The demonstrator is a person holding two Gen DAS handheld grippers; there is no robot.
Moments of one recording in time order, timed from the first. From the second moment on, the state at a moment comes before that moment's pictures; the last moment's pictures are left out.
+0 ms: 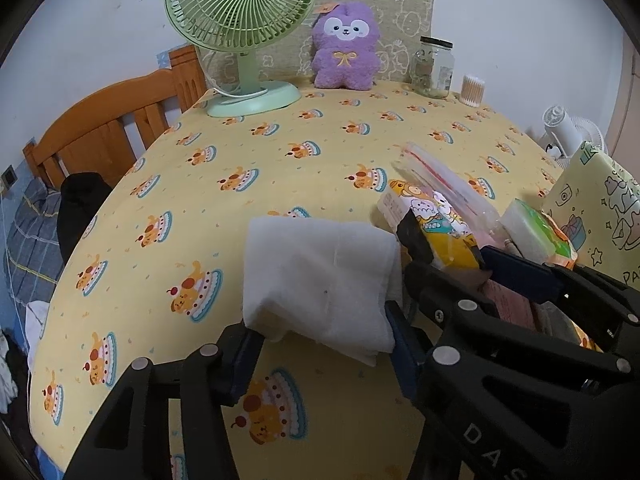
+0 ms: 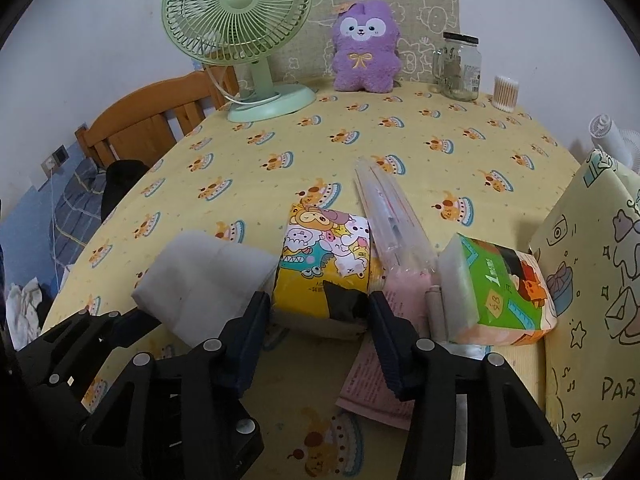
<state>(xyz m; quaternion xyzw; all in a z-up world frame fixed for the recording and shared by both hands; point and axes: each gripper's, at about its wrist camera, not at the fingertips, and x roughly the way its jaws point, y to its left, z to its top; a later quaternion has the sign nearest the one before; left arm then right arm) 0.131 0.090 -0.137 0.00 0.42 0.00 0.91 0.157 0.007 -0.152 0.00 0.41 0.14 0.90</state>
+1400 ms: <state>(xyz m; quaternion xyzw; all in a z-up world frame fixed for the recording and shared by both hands) 0.078 0.062 -0.067 0.00 0.34 0.00 0.94 0.094 -0.026 -0.080 0.01 0.33 0.14 0.93</state>
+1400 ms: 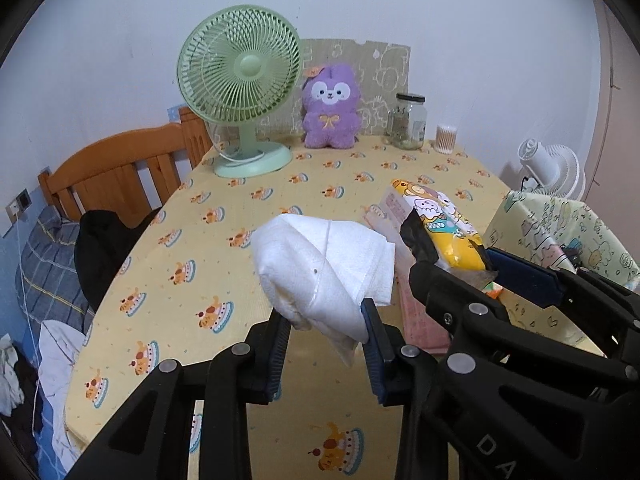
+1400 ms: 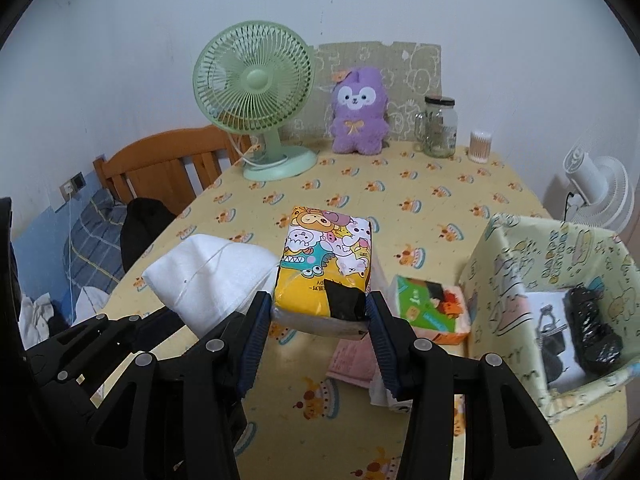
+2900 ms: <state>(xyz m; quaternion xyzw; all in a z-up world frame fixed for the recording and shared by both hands) 0.071 -0.022 -0.016 0.02 0.27 -0.05 0.96 0.069 -0.113 -0.024 0.01 0.26 0.07 0.96</state>
